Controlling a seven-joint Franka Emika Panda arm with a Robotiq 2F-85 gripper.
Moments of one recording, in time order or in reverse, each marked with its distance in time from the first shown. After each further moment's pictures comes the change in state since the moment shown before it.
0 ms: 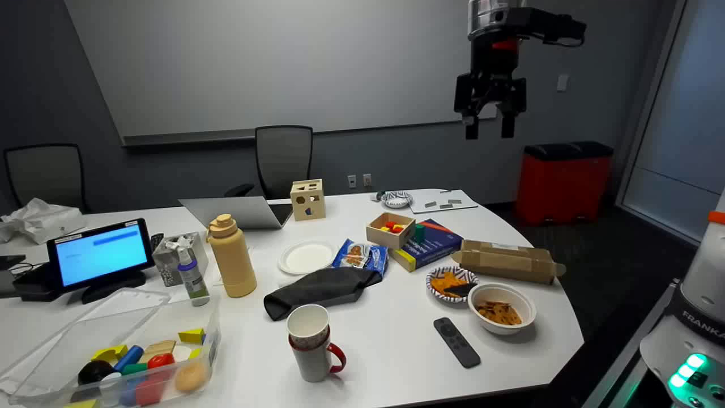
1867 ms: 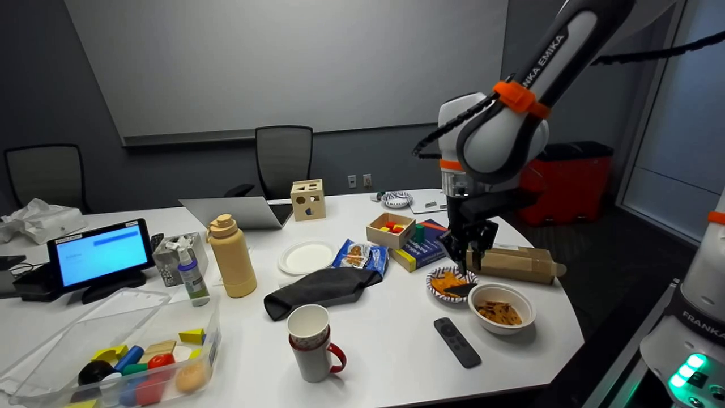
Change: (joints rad) arm 0.001 0.483 0.189 -0.328 -0.090 0.817 0.283
